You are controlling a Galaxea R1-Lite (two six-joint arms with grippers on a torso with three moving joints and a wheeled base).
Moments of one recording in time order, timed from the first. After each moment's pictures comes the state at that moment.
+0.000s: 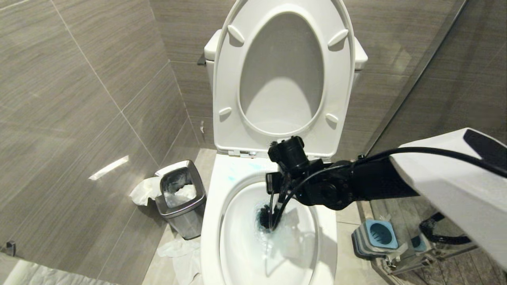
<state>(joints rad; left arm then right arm) 0.00 0.00 0.00 0.01 0.00 0.00 0.69 2.25 -1.54 -0.09 -0.43 0.32</state>
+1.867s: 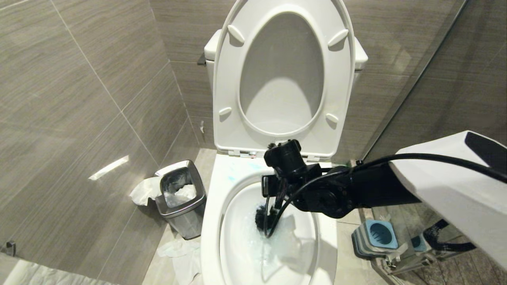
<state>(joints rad) 0.00 0.00 0.00 0.01 0.00 0.00 0.73 2.24 -1.49 -0.15 -0.43 0.38</state>
